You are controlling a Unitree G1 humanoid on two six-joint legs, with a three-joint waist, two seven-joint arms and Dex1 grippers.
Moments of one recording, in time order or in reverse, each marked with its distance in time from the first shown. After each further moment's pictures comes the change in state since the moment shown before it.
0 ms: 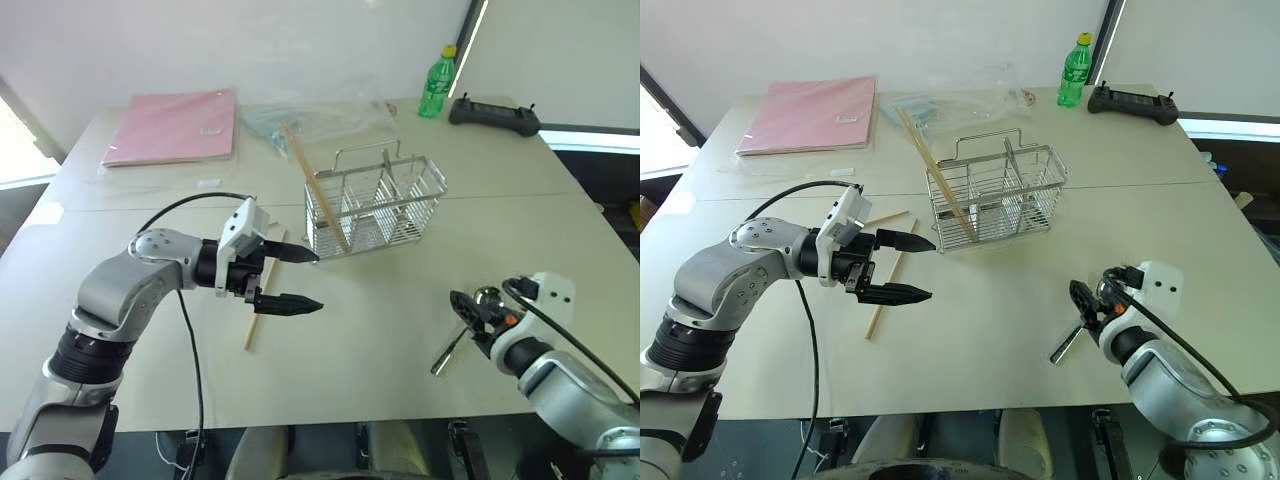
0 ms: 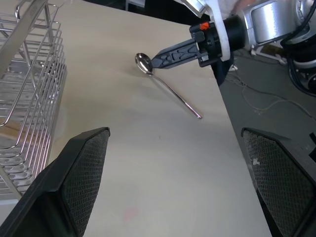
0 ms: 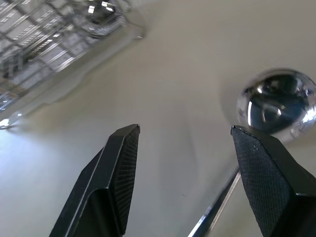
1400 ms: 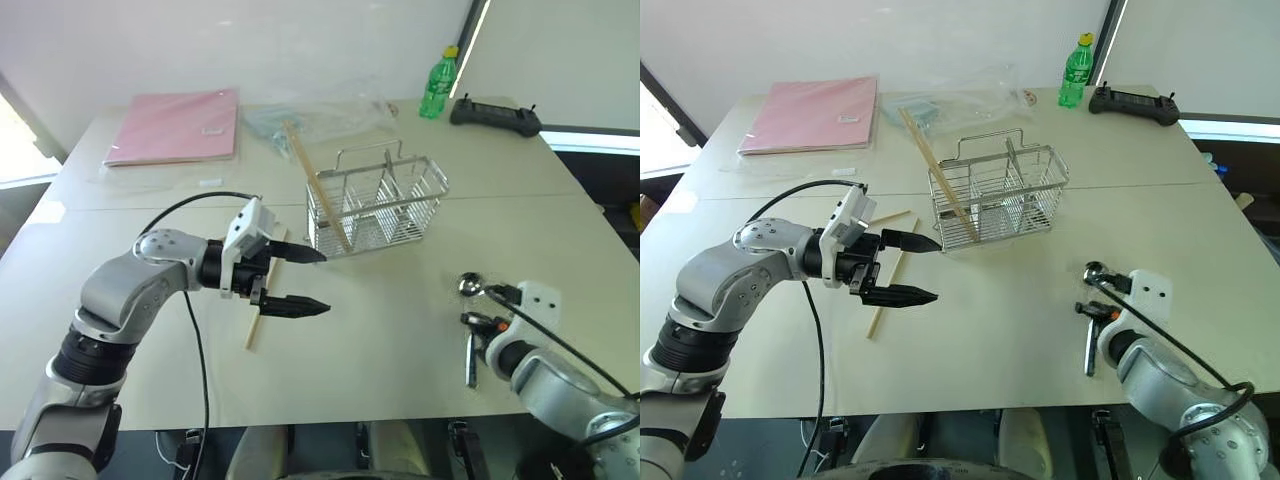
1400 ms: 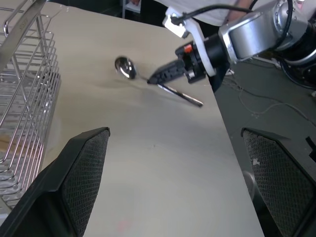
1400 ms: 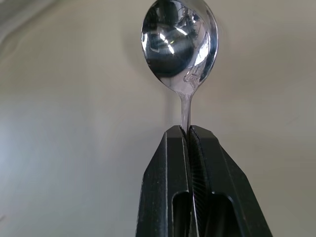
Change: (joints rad) left arm -0.008 -0.014 -0.005 -0.023 -0.028 0.016 0.030; right arm -0.008 -0.269 0.175 0.110 -0.050 -0.195 -0.073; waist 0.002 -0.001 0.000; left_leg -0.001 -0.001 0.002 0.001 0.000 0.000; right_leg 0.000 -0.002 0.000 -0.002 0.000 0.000
